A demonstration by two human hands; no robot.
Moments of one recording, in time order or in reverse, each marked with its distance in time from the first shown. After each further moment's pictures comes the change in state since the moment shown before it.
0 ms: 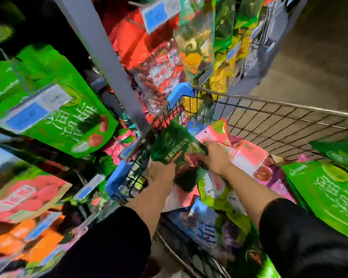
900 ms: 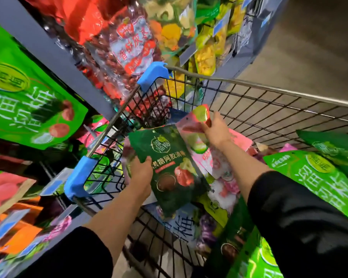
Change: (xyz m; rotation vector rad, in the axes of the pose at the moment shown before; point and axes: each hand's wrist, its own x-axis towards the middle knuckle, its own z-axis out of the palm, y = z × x) left_hand -0.004 -0.006 0.034 -0.349 0.085 -0.113; right_hand 0.049 0.057 -0.041 0.168 0.190 0.155
